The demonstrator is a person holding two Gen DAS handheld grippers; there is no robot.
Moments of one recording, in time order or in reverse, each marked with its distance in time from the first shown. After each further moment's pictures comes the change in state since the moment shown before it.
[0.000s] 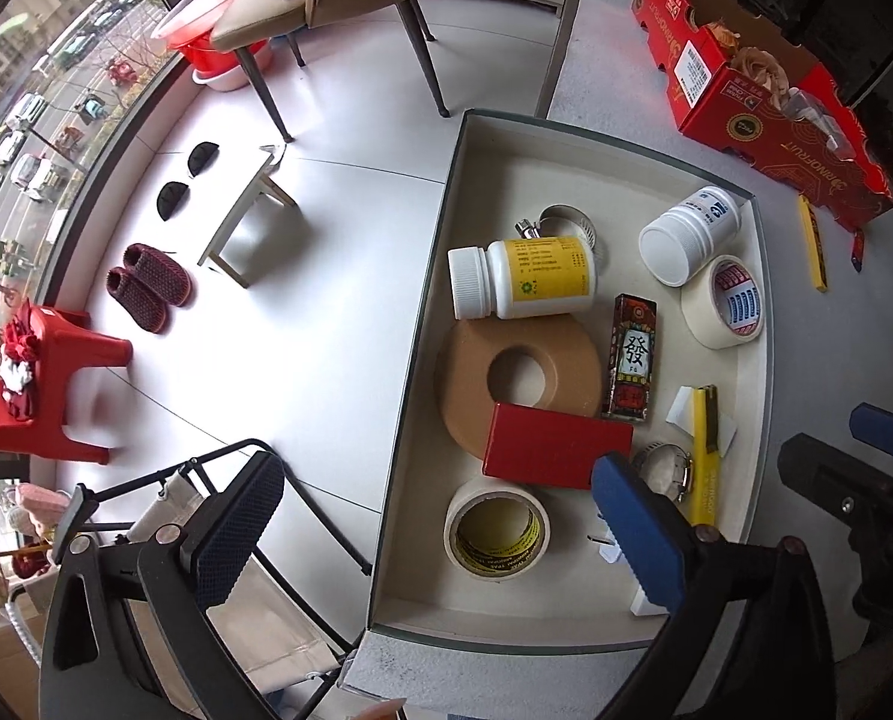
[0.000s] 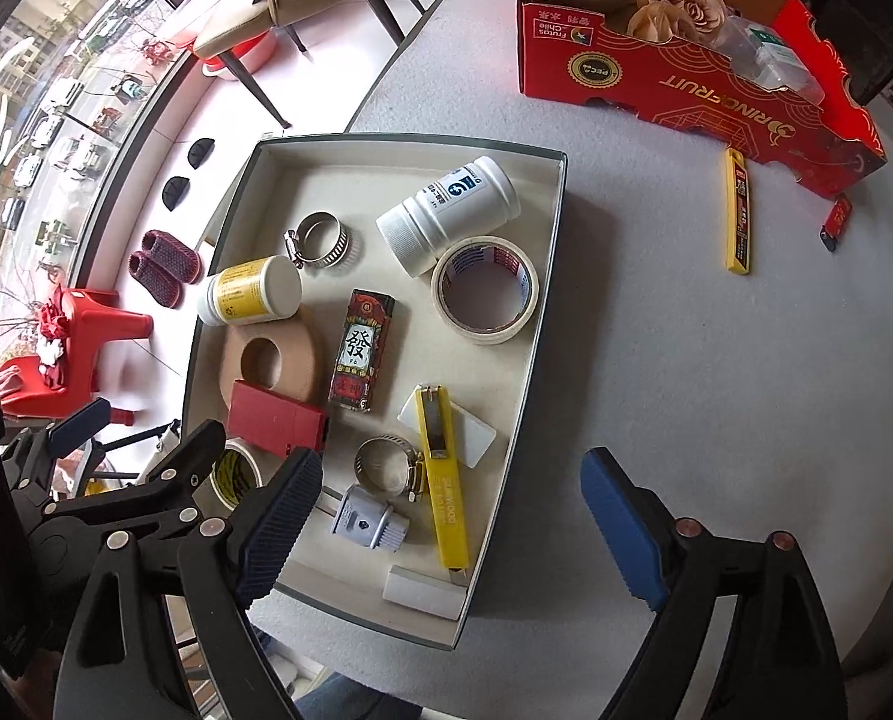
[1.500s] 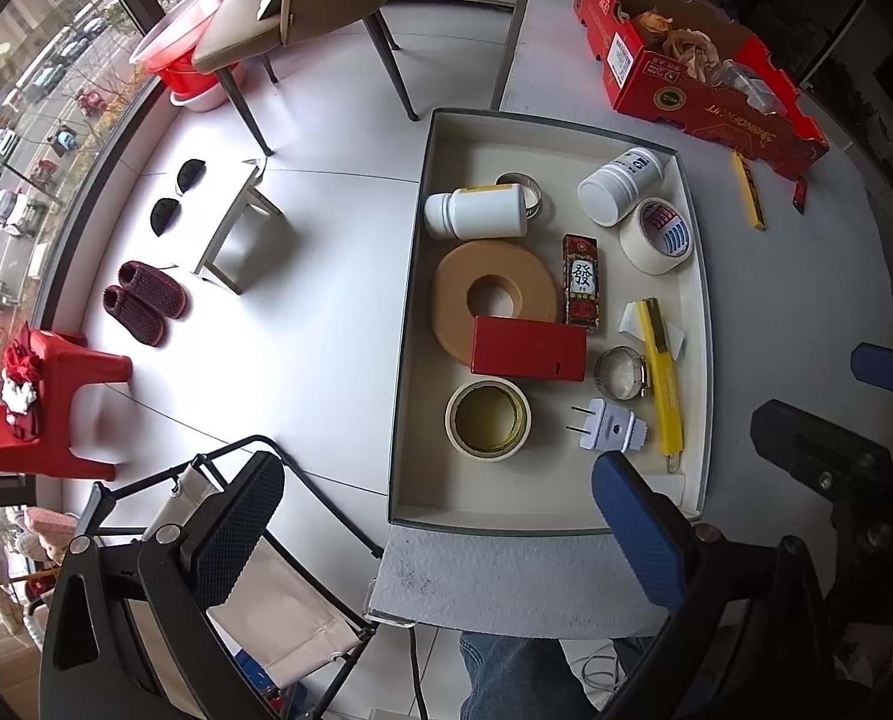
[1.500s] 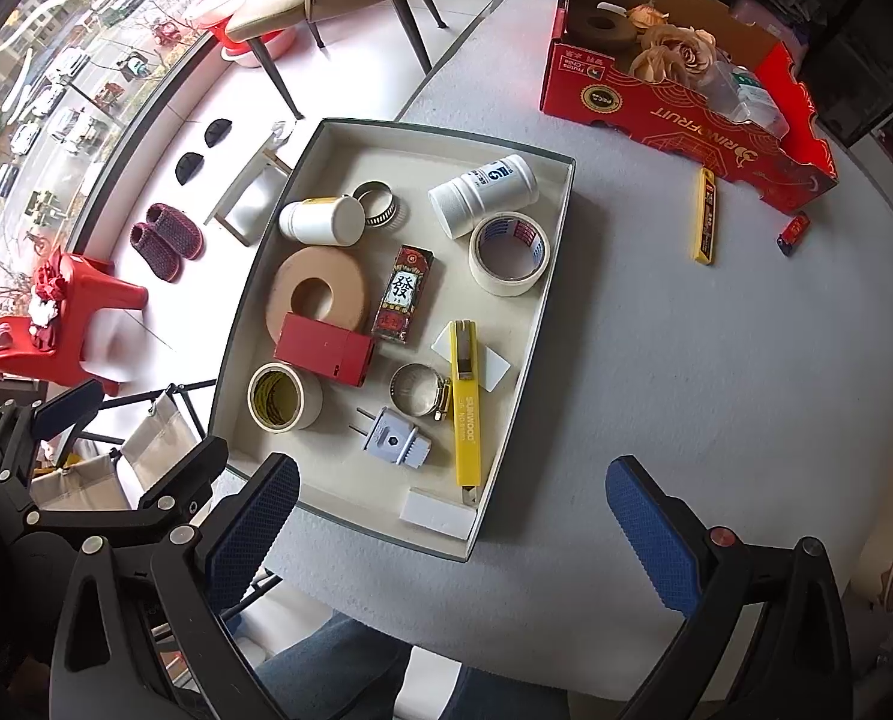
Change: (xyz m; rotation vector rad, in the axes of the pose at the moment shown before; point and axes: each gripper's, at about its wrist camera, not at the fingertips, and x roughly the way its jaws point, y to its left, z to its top) left arm -0.046 0.002 -0.042 0.090 -0.003 0.004; right arm -0.040 0.035 -0.038 -0.076 -0.027 -0.080
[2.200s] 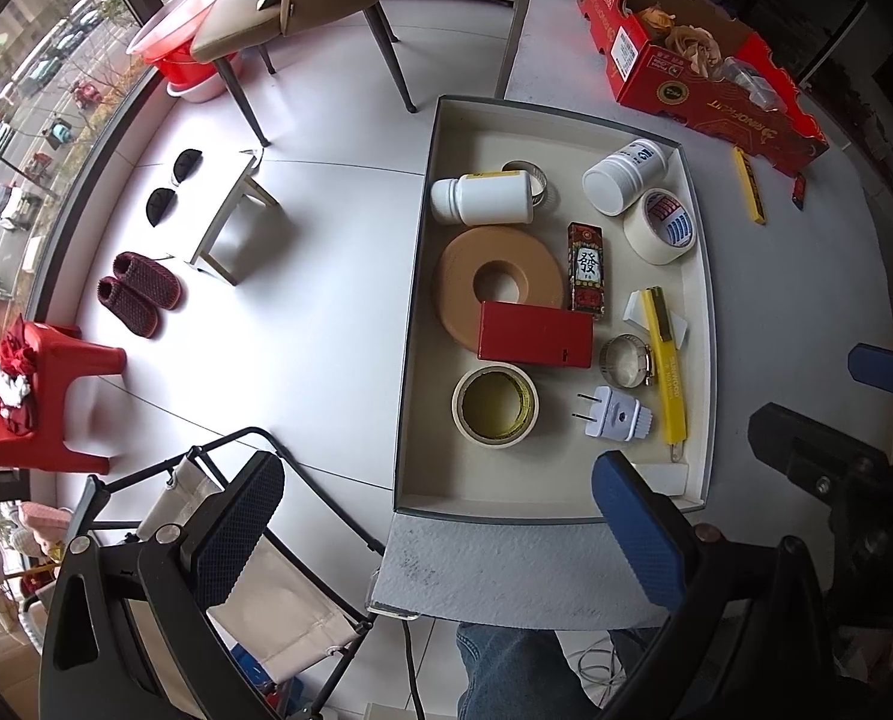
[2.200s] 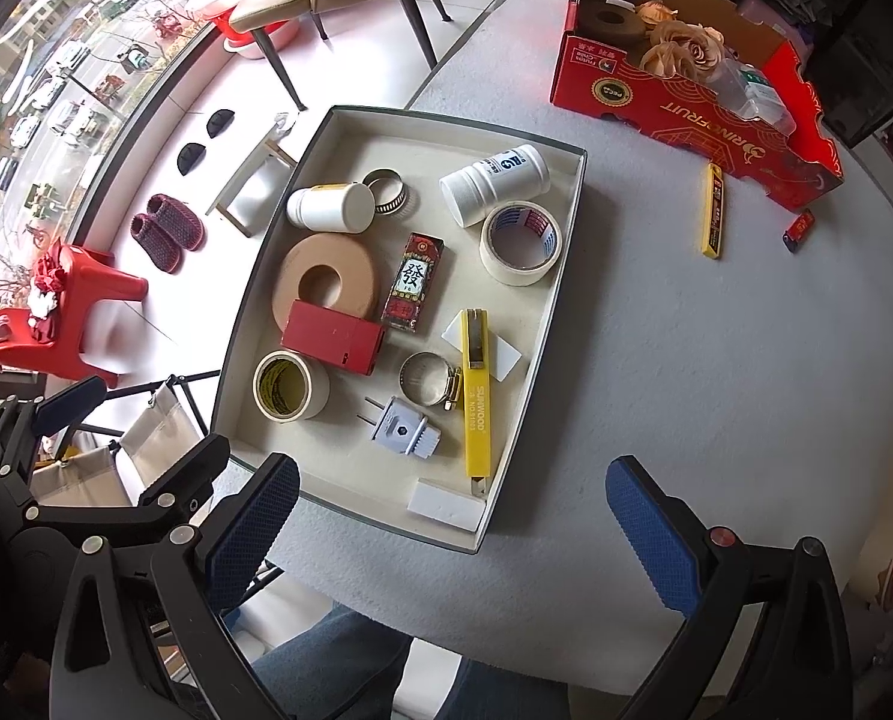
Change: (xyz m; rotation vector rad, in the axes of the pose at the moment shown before) left arm 0.004 0.008 -0.005 -0.008 0.017 -0.015; right arm 0.003 0.009 -0.003 -0.012 0.012 -0.005
